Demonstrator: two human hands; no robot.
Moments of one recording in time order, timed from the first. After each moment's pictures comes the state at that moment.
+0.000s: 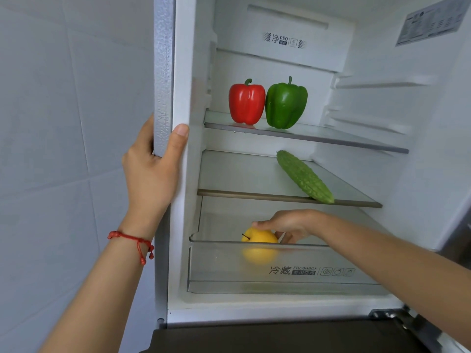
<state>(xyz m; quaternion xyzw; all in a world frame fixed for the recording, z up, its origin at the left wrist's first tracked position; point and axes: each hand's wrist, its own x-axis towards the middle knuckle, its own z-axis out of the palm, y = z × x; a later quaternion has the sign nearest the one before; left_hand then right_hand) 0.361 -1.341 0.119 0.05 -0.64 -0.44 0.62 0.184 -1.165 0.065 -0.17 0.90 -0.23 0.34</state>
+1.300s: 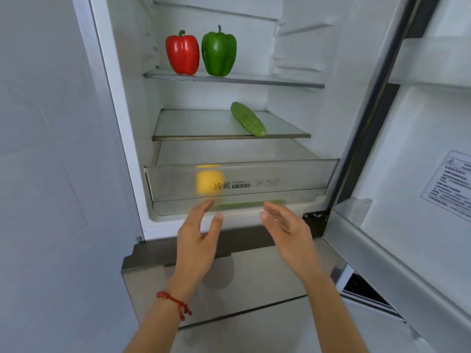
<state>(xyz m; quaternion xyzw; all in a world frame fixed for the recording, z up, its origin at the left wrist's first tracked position) 0.428 -1.169 -0.032 0.09 -0.79 -0.50 0.35 0.376 -1.007 -0.010 -0.21 0.81 -0.54 -0.06</state>
